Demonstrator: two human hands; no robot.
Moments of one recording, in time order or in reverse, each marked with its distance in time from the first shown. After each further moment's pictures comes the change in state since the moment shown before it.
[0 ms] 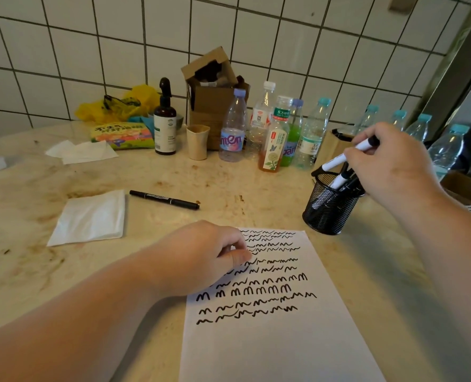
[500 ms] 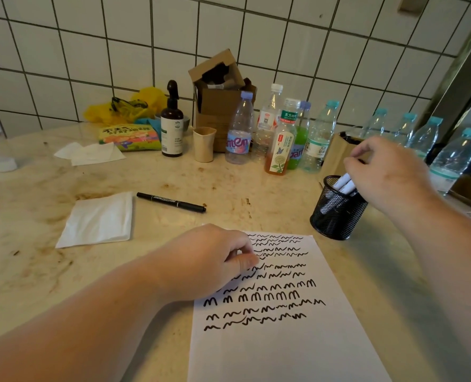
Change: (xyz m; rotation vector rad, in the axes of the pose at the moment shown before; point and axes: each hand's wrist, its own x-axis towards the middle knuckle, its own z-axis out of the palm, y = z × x) left_hand 0.000 0.001 -0.002 0.015 0.003 -0.010; right_hand 0.010 0.002 0.020 -0.195 -0.038 0.069
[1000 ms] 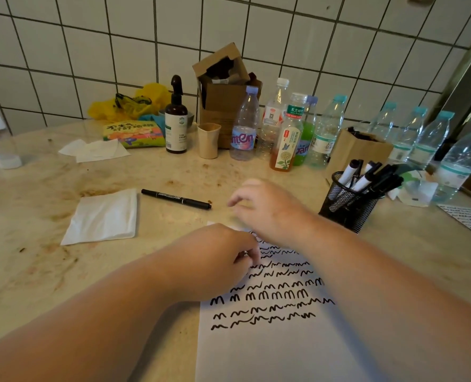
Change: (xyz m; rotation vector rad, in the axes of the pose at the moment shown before) left_hand 0.001 0.004 0.000 0.103 -0.043 -0.020; right_hand -0.059 -0.088 0.083 0.175 -0.595 -0.535
